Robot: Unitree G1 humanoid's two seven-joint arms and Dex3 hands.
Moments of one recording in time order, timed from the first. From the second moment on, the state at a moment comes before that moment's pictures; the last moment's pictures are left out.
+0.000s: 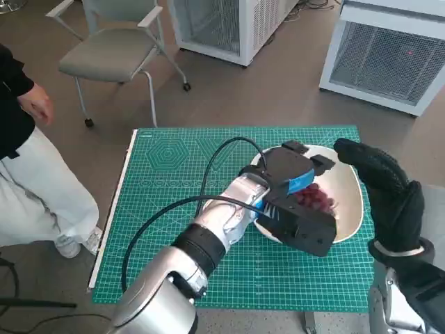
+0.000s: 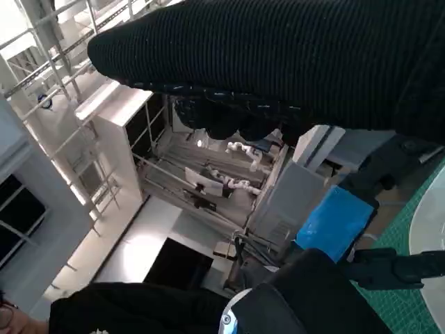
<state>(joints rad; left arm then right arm) -1.29 -0.07 -0.59 1.25 0.73 -0.21 0.02 -0.45 -0.22 -0.16 0.31 0.27 -0.66 0.38</state>
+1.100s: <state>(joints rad) -1.00 0.15 -0.37 1.11 0.55 -0.54 0.37 -0.46 -0.22 -0.16 0.33 0.27 -0.66 0.39</state>
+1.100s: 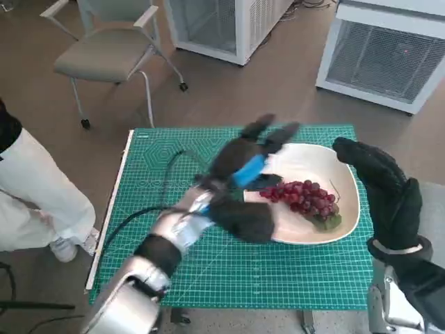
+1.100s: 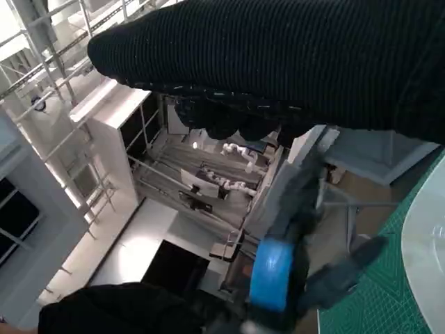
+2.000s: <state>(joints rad) -0.66 0.12 0.03 0.83 -0.29 -0.74 -0.44 -0.47 -0.21 -0.15 0.32 0.27 -0.66 0.39</state>
